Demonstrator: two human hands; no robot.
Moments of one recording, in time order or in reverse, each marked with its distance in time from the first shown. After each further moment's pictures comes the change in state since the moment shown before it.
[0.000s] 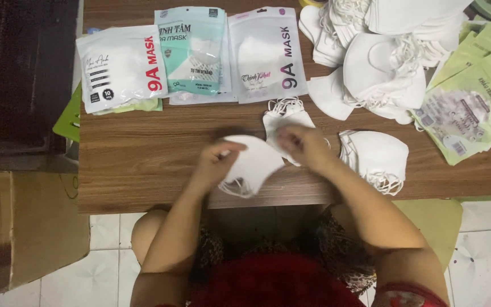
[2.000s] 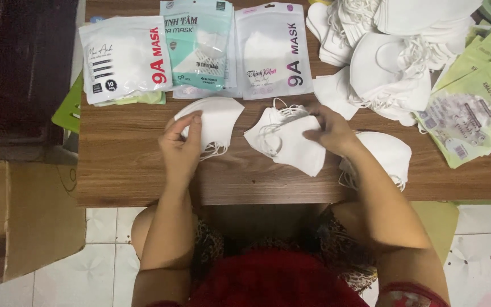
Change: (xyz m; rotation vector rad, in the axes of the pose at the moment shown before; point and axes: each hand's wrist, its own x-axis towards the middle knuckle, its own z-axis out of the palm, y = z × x) left_hand 0.010 0.049 -0.037 0.193 0.505 0.257; right_hand 0.012 0.037 -0.031 0.163 0.022 0.267
